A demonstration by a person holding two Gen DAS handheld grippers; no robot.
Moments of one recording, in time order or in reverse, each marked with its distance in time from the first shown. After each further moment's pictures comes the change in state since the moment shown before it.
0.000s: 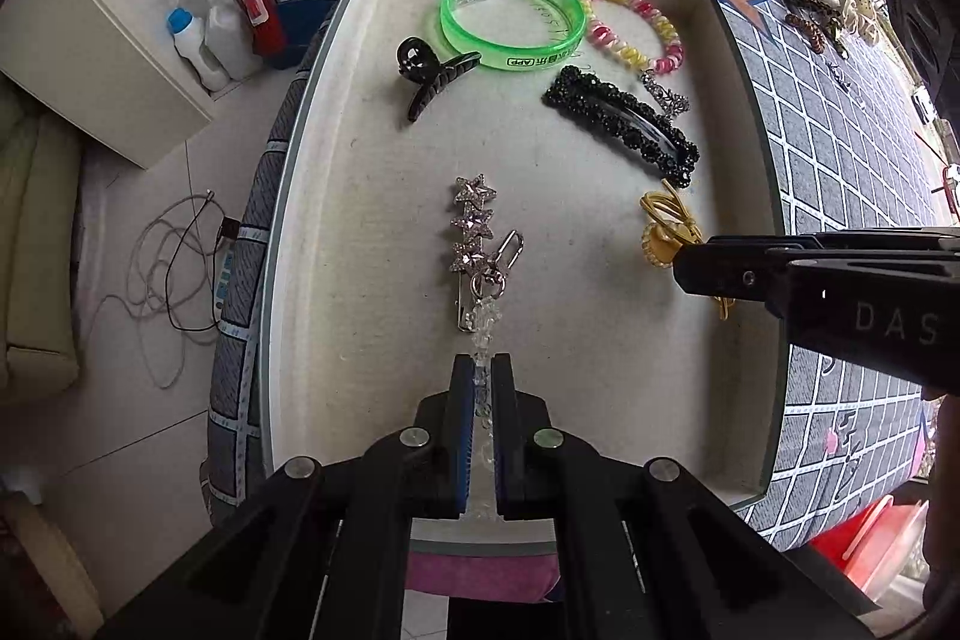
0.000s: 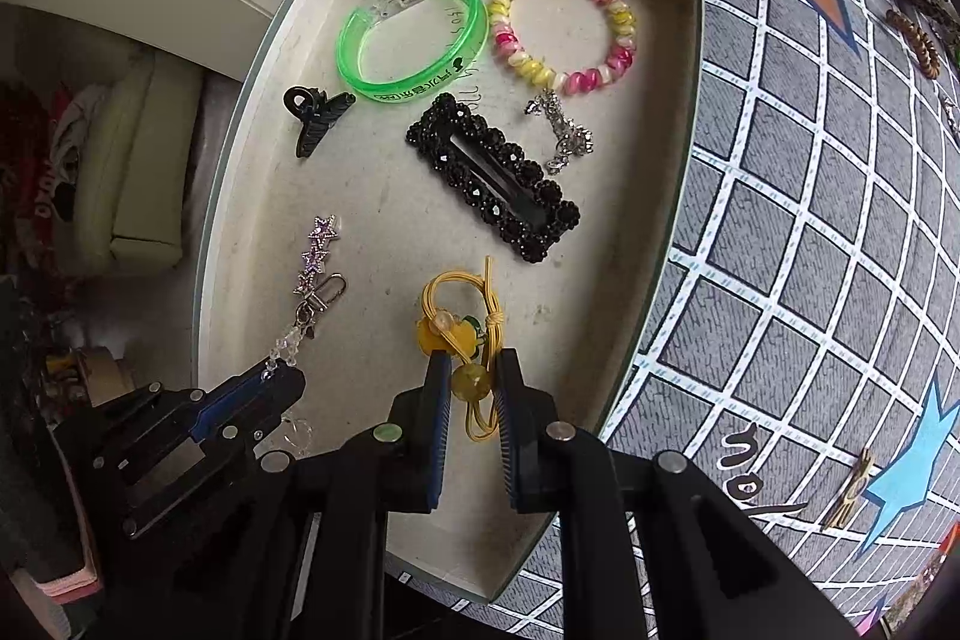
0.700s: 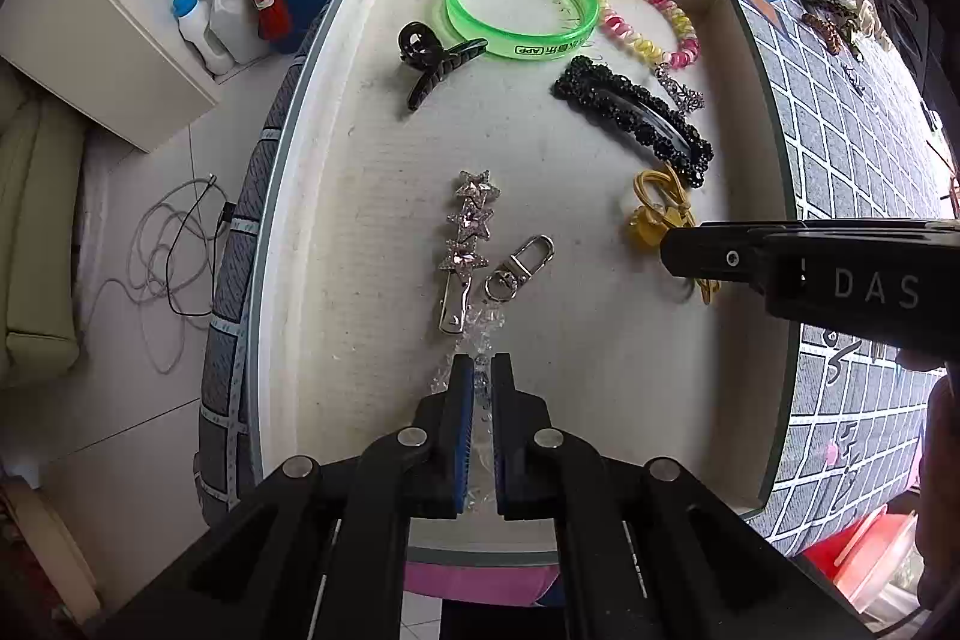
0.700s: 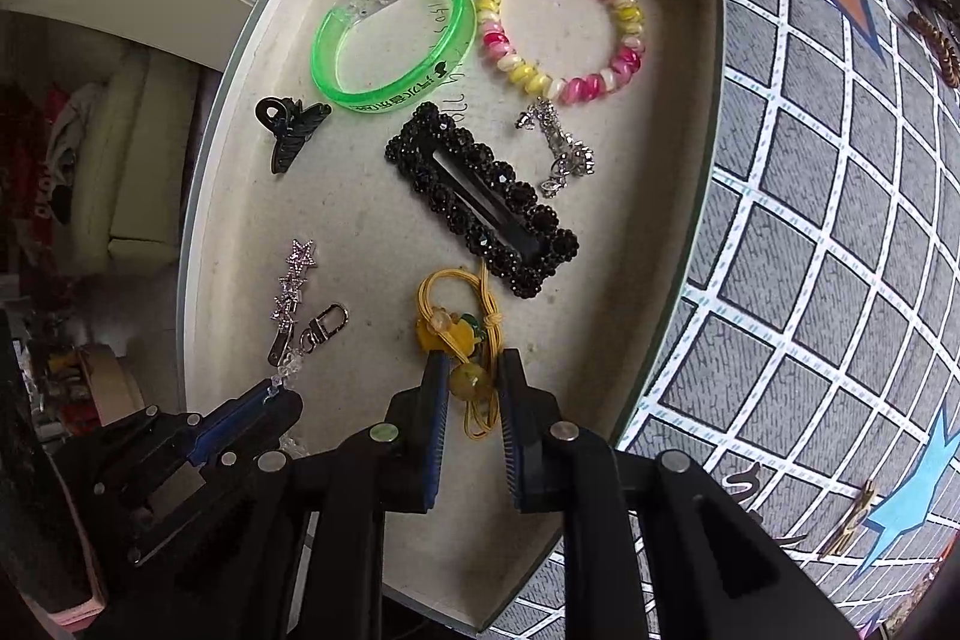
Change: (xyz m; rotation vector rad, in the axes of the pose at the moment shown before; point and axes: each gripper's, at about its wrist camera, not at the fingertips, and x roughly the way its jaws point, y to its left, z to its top) left arm 0.004 0.003 0.004 -0.026 0.027 -0.008; right arm 0.015 -0.004 0.018 0.006 0.026 0.018
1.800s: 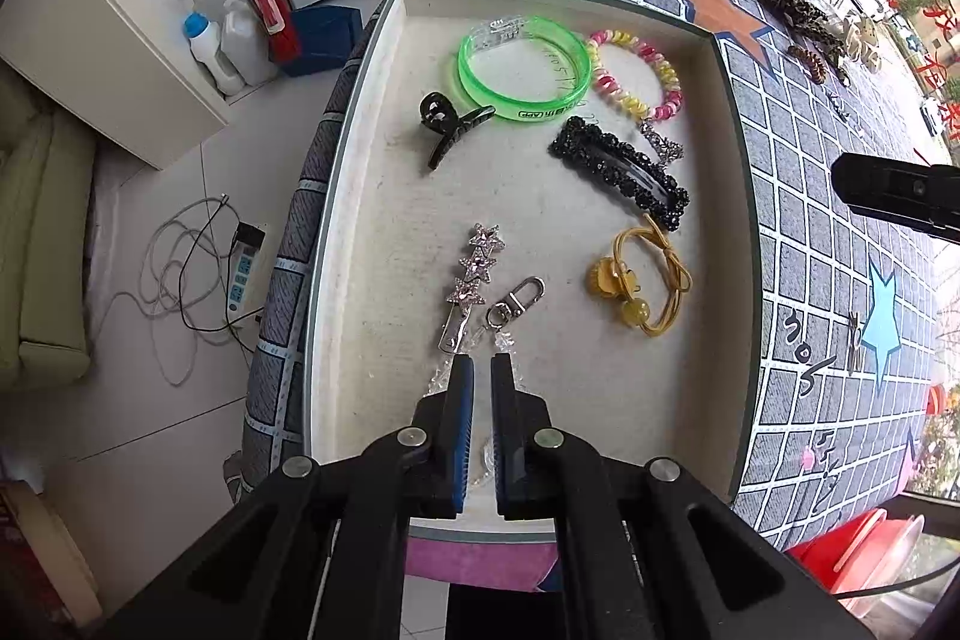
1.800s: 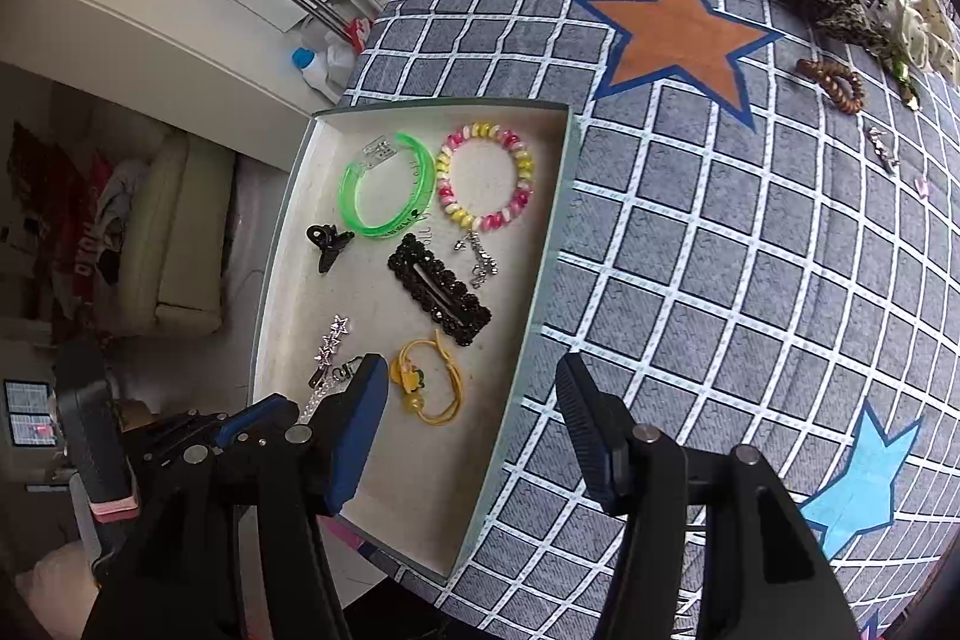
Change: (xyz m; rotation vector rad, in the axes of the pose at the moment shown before) left arm -0.038 0.003 0.009 0.018 -0.054 -0.008; right arm -0.113 -0.061 -0.024 0.061 -0.210 0.074
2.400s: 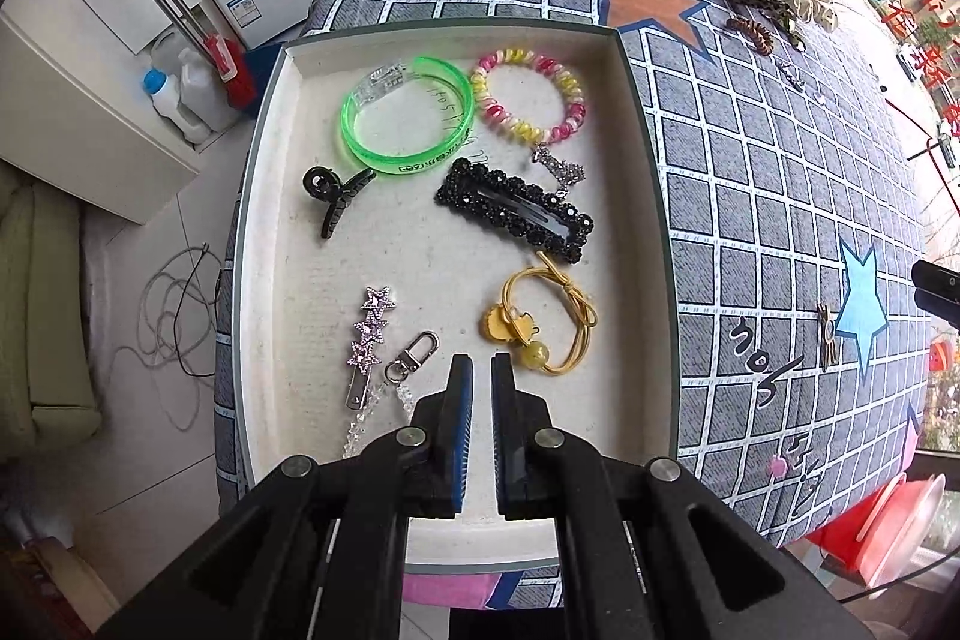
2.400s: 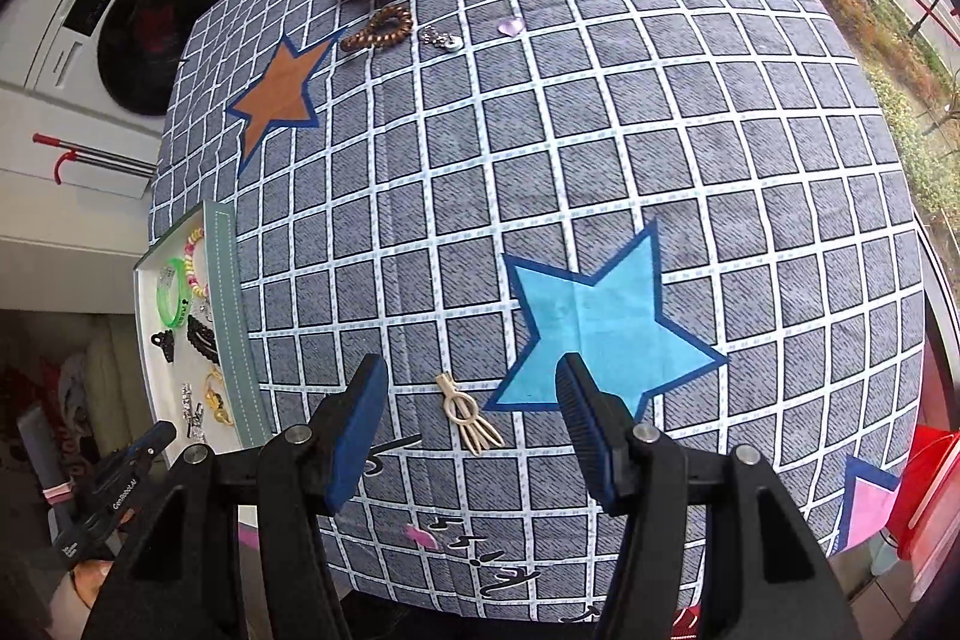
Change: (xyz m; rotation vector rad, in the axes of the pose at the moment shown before) left arm -0.005 -0.058 0.023 0.124 -0.006 -0.010; right arm -0.079 -0.182 -0.096 0.471 -0.112 -0.143
